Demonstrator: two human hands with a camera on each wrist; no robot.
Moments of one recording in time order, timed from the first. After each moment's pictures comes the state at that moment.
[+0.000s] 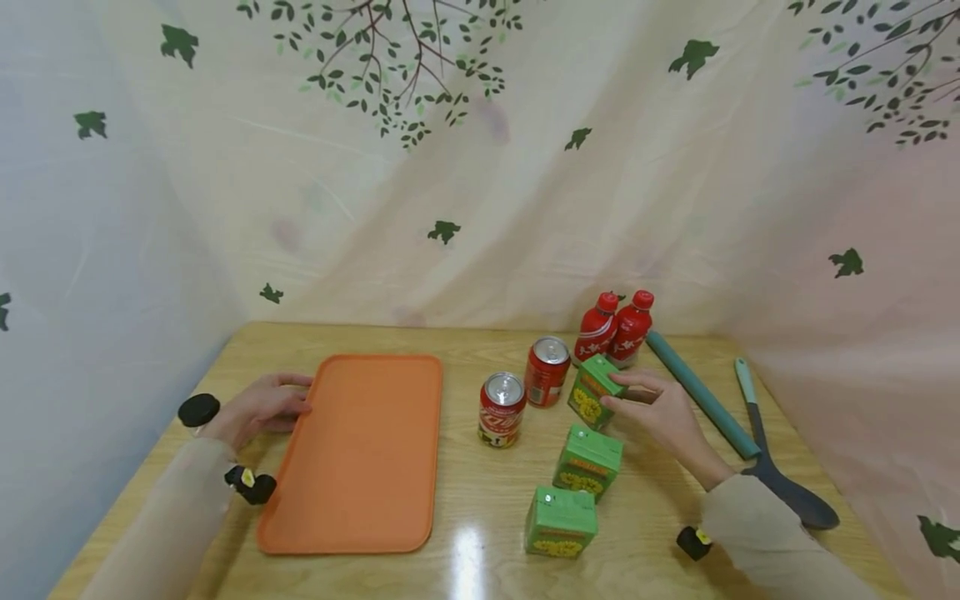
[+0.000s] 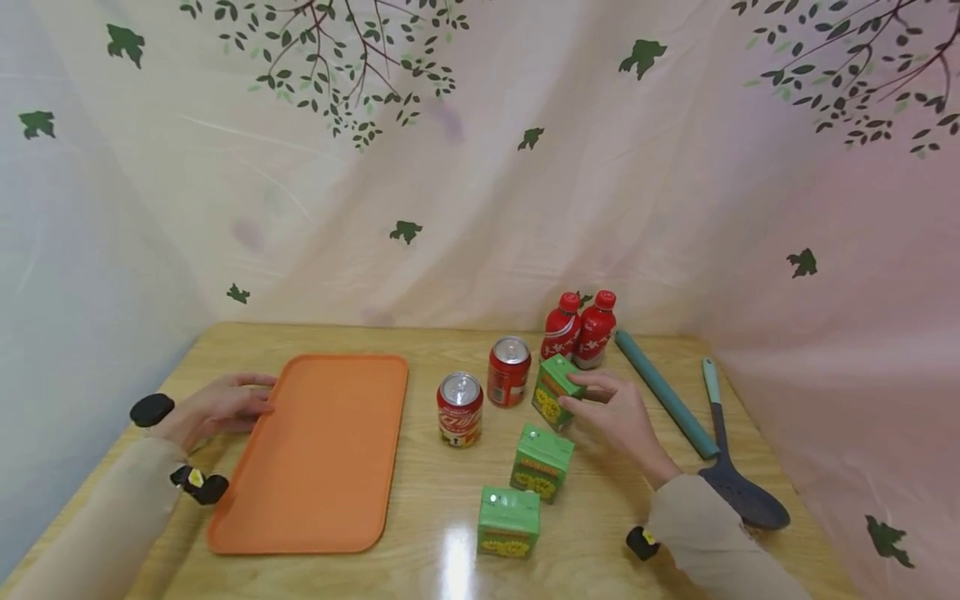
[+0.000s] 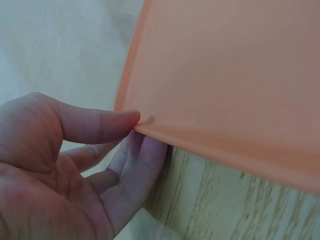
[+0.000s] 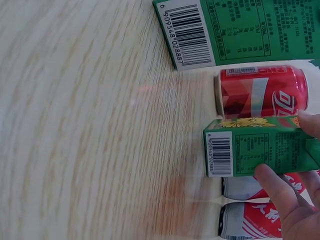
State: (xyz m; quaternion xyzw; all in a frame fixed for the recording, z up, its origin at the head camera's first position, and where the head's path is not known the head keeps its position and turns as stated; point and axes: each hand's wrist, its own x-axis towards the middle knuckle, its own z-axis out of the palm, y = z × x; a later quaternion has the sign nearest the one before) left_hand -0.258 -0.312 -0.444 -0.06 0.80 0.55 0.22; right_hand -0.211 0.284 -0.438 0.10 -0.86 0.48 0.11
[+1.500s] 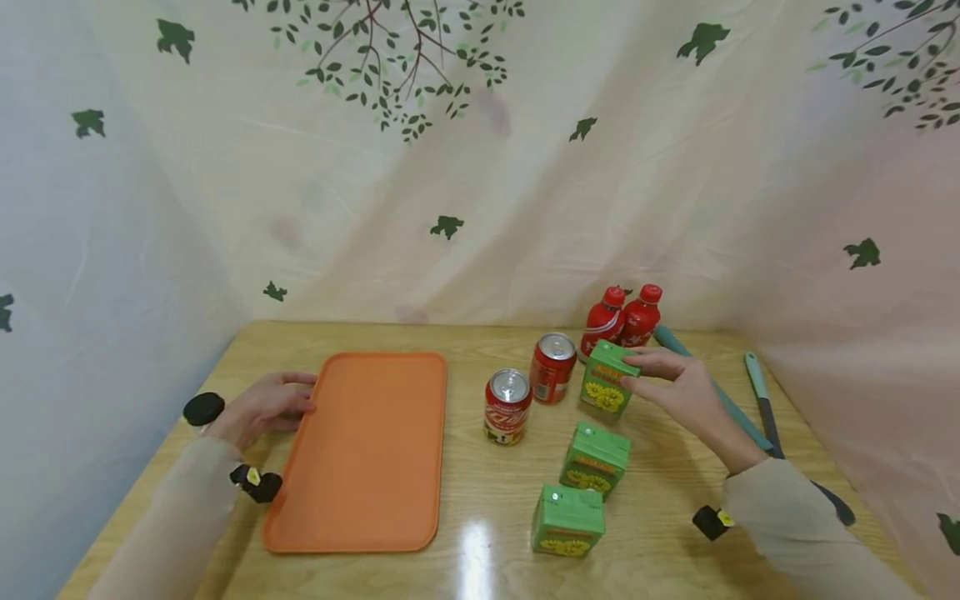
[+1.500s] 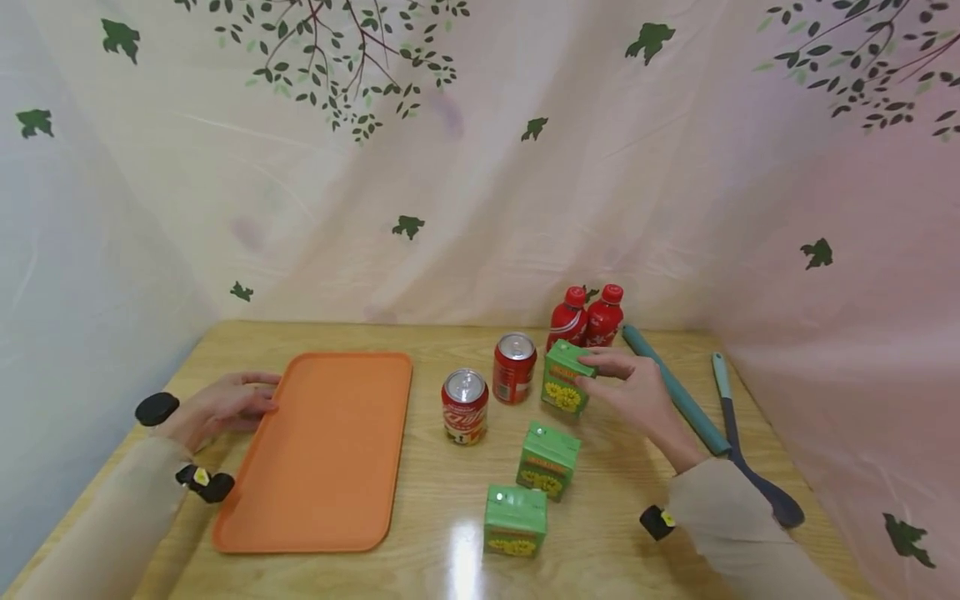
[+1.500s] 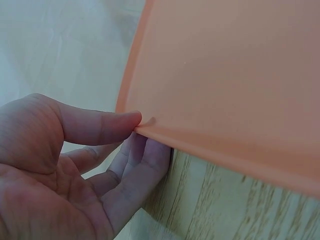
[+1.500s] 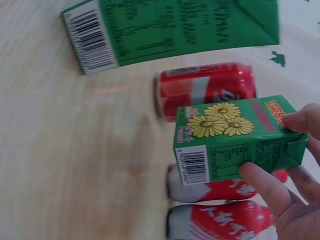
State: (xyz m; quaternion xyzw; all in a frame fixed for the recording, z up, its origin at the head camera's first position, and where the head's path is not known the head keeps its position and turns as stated) left_hand -0.256 -0.313 -0.444 -0.06 0.79 0.57 0.22; right_hand -0.211 0.289 -0.400 0.13 -0.87 0.46 0.09
